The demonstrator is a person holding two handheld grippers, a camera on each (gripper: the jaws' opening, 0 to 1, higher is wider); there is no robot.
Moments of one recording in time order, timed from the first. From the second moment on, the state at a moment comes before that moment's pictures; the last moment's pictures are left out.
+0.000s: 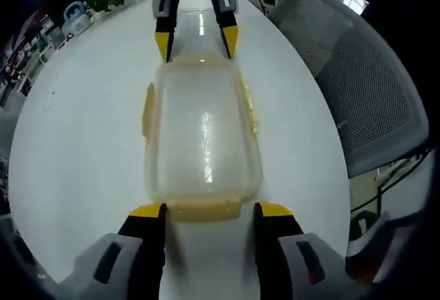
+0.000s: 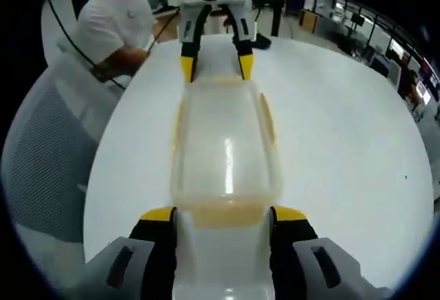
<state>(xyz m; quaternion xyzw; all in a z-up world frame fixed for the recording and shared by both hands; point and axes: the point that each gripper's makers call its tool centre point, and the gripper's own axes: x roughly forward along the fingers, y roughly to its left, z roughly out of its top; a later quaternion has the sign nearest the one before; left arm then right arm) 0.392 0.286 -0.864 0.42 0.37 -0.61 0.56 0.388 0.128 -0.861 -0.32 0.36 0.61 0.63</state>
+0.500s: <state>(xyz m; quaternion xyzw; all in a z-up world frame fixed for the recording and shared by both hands) 0.393 0.285 -0.863 0.42 0.39 -0.60 0.57 0.388 0.127 -0.865 -0.35 0.36 0.61 0.62</state>
